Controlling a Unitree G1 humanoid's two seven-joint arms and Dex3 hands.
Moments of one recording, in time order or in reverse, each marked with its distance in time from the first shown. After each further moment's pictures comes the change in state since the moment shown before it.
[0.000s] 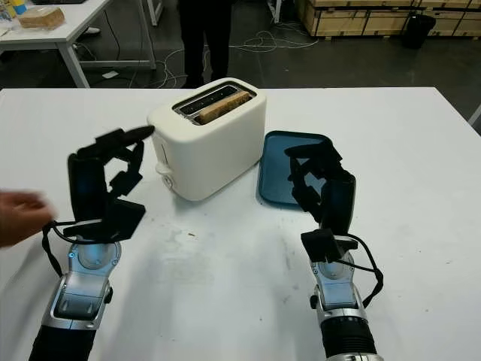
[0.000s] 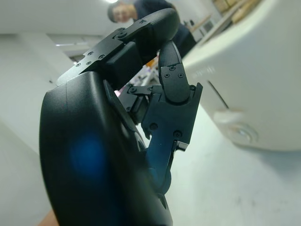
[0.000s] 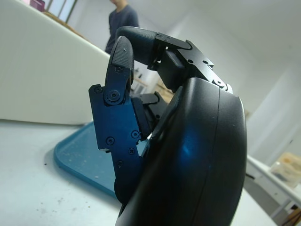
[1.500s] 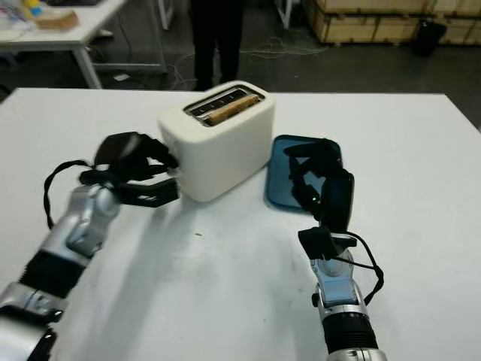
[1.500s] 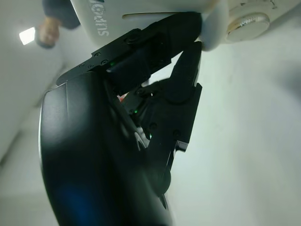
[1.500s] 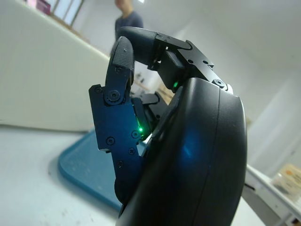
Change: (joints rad) left arm -0.387 0.195 -0.291 0.545 0.405 0.380 -0.366; right arm -0.021 -0.025 0.012 0.042 -0.070 -0.031 -0.064
